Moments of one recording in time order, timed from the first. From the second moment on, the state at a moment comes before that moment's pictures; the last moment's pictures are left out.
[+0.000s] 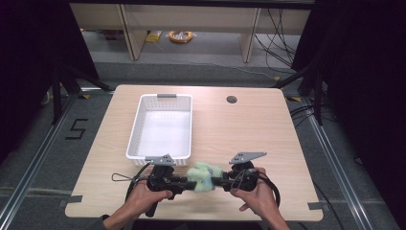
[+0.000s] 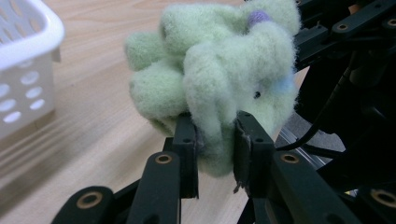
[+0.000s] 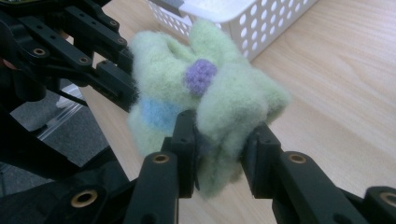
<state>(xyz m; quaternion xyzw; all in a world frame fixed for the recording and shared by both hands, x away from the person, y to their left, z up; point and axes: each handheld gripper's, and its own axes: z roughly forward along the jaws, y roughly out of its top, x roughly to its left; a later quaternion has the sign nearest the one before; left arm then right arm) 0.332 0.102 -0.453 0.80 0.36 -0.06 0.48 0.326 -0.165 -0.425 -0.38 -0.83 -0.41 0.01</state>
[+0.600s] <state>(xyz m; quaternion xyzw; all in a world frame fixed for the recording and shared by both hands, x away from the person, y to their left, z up) 0.356 0.134 -0.407 0.80 0.37 -0.04 0.47 0.364 -0.137 -0.380 -0.35 -0.84 -0.41 0.01</state>
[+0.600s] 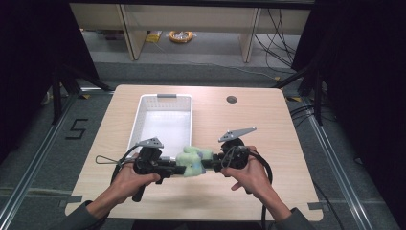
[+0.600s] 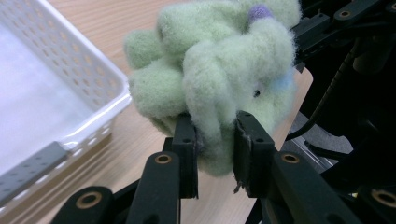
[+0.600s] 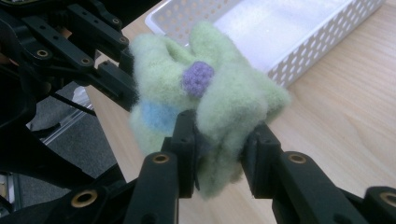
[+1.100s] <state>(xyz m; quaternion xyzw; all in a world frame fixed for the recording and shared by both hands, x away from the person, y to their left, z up) 0.391 0.171 -0.386 0.79 0.40 -0.03 0.45 0.409 -0.094 -0.362 -0.34 -0.85 -0.40 0.02</state>
